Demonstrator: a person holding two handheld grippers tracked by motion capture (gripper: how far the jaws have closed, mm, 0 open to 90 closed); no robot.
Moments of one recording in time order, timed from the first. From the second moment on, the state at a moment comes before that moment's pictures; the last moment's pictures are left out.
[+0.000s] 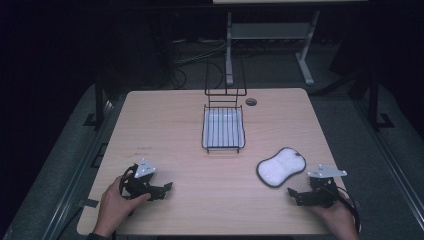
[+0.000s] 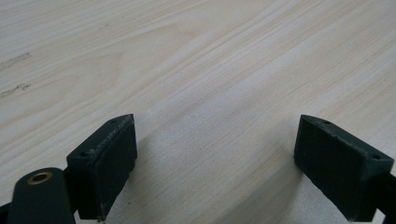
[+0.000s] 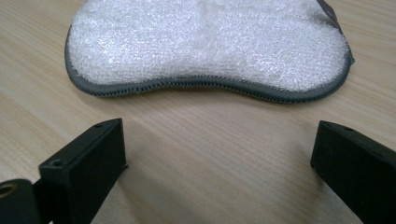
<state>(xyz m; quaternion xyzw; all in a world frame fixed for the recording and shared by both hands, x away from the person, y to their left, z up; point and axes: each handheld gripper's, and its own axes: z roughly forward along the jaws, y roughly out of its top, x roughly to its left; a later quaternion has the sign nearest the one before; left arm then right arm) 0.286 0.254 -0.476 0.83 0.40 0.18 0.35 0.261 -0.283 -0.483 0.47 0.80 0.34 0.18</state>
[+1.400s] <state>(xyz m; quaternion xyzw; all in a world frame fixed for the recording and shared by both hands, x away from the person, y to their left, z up) 0.286 0.254 -0.476 0.83 0.40 0.18 0.35 0.309 -0.304 -0.448 0.52 0.77 0.33 0.18</state>
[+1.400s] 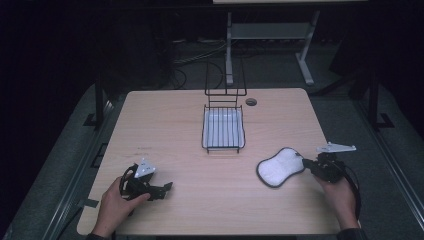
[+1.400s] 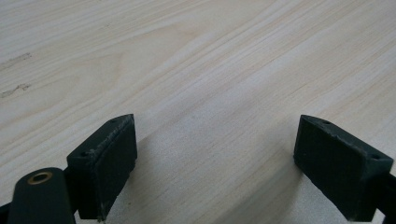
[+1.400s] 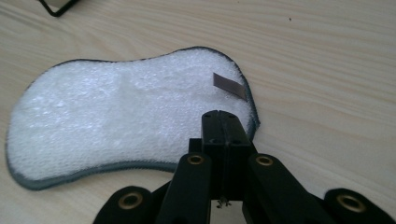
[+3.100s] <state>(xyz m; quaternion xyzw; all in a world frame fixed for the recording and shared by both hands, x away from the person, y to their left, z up) 0.286 0.254 -0.476 0.83 0.40 0.18 0.35 0.312 -0.230 -0.432 0.45 0.80 0.38 0.13</state>
